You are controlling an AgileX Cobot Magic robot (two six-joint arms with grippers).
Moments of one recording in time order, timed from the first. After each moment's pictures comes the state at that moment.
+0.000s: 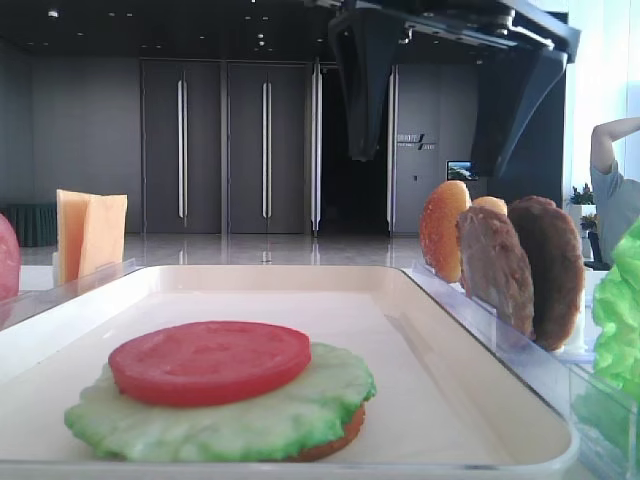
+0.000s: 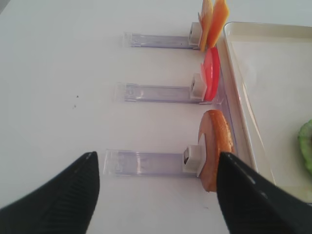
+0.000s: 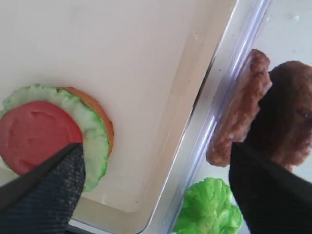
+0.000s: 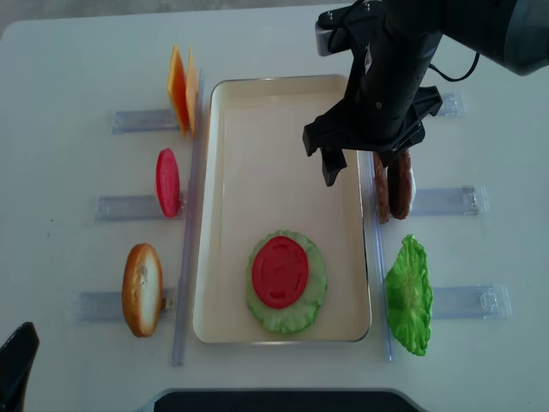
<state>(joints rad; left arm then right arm) 0.16 -0.02 -0.47 -0.11 1.11 0.07 0.63 1.79 -1.44 0.13 1.18 0.22</state>
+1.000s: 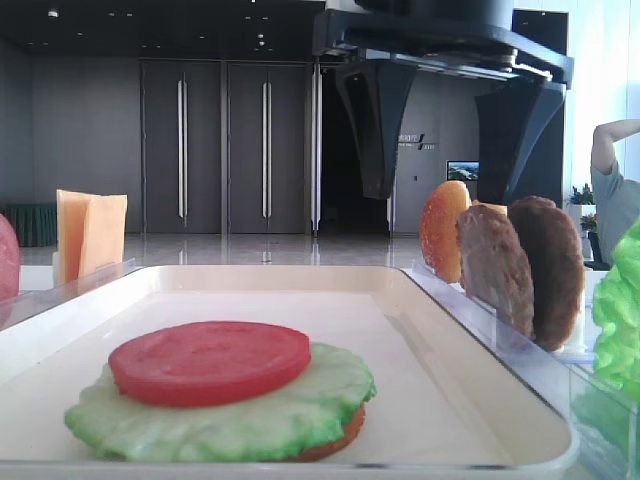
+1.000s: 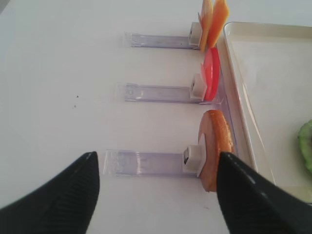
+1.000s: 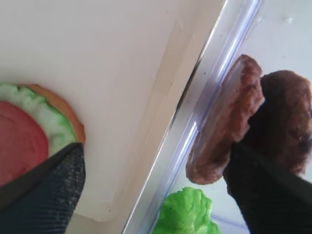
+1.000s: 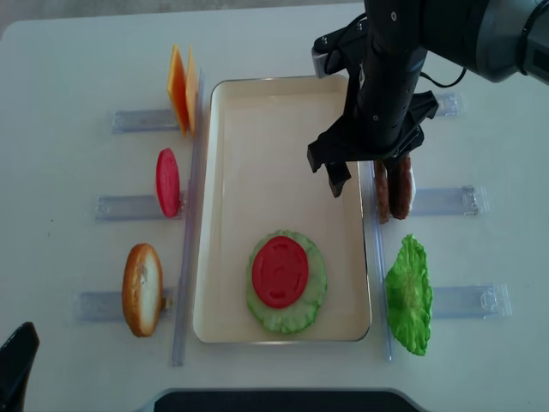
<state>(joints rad) 0.16 -0.02 -0.47 -0.11 1.11 0.07 0.63 1.84 -1.44 0.07 1.17 0.18</state>
